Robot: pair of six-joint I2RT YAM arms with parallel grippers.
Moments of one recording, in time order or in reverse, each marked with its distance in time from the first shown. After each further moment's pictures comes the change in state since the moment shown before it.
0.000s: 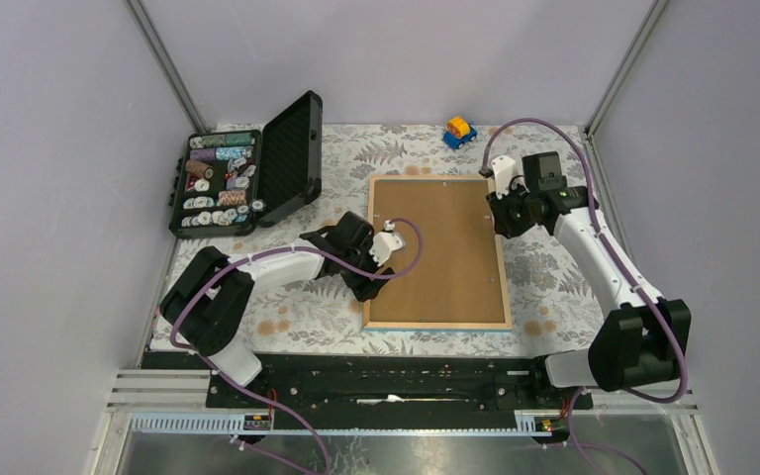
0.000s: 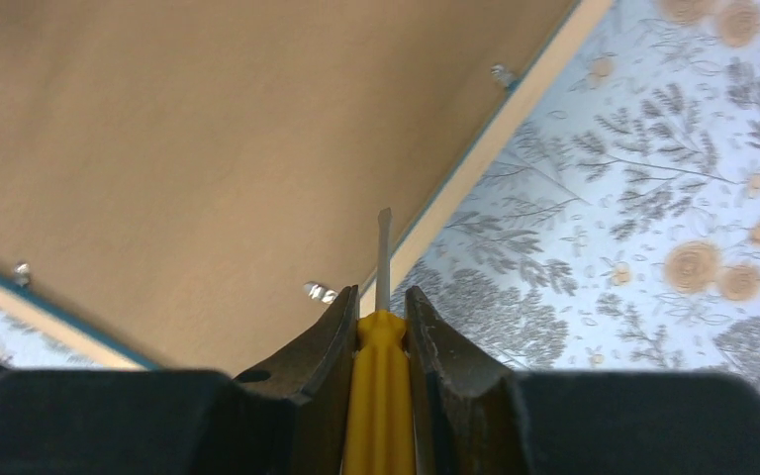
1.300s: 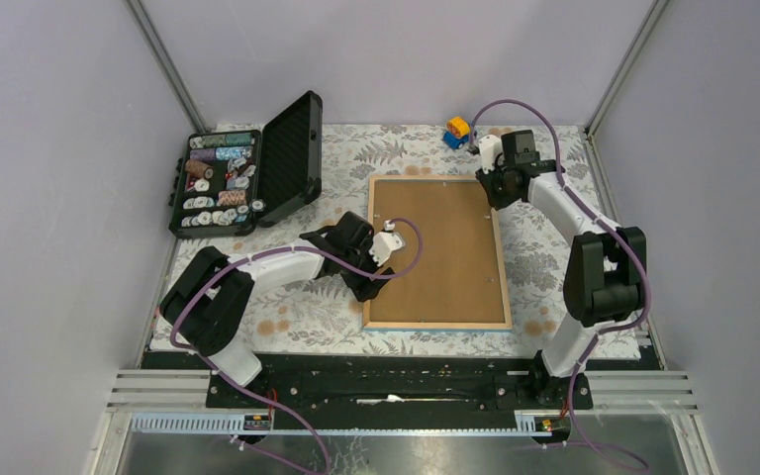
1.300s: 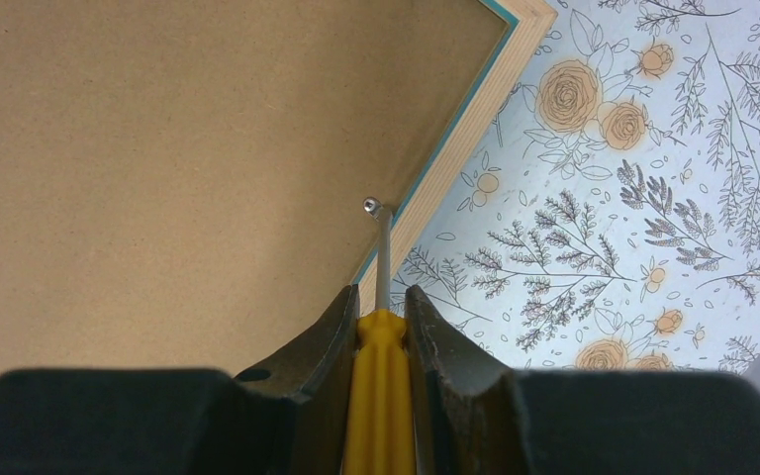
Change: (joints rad) left arm 0.001 0.000 0.000 0.000 0.002 0.003; right arm 0.000 0.384 0.204 0.213 0.160 0.000
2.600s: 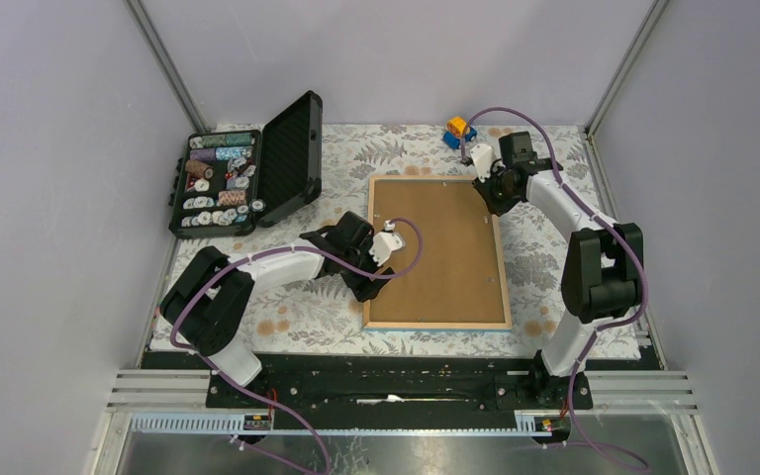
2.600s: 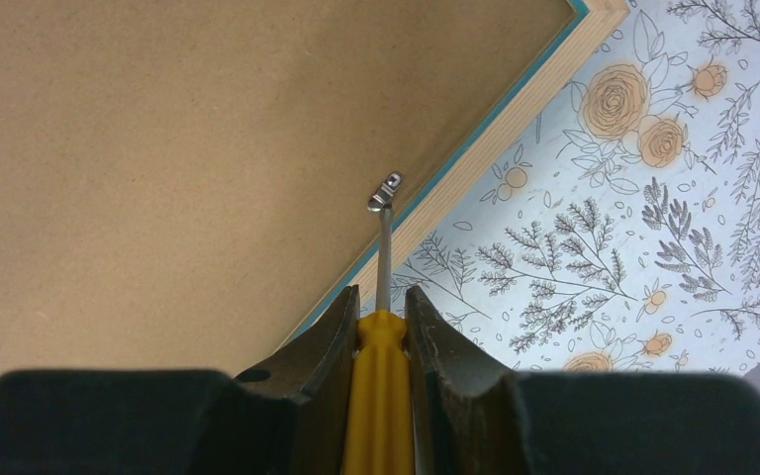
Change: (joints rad) left arm 0.000 0.001 0.002 -0.004 0.001 0.000; right arm 0.002 0.032 0.021 -0.085 -0.042 -0.161
